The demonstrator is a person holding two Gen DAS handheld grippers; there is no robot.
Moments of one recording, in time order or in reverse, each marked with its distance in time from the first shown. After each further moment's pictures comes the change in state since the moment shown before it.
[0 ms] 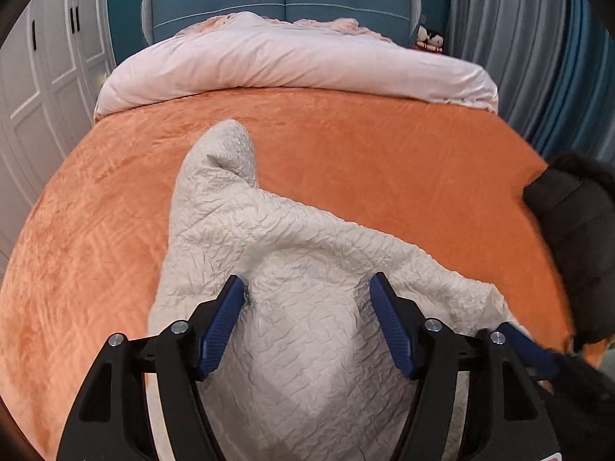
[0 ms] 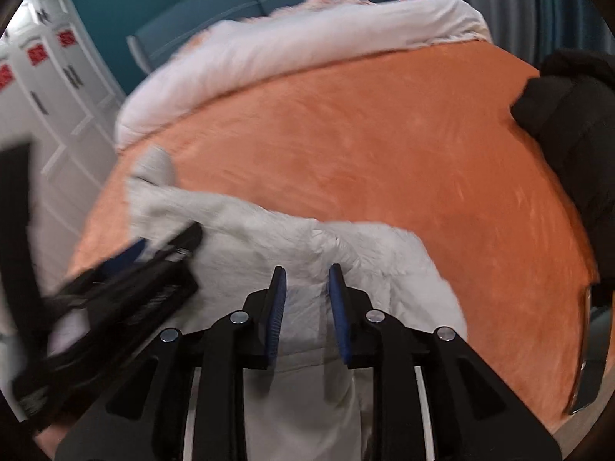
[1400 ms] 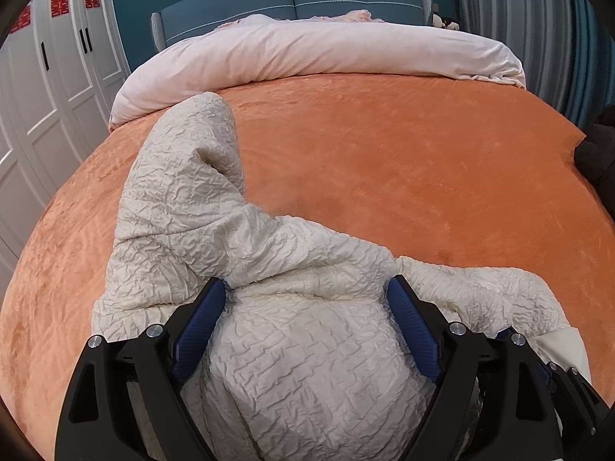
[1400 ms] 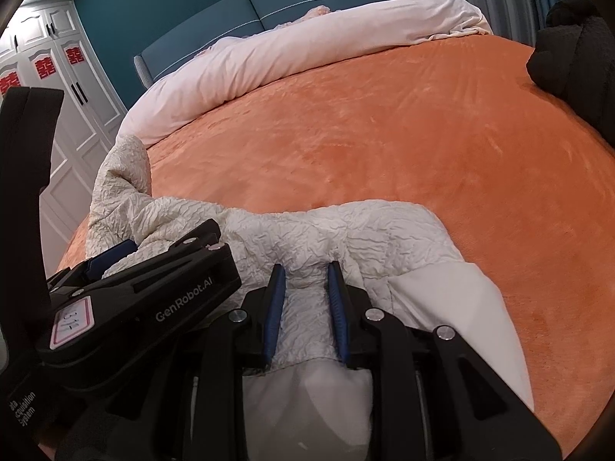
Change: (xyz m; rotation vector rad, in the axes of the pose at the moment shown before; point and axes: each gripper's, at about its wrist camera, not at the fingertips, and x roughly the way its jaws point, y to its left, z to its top) left arm 0.090 -0.023 -0.039 0.046 -0.047 0.150; right arm 0.085 -0.029 -0.049 0.018 -0.132 0.075
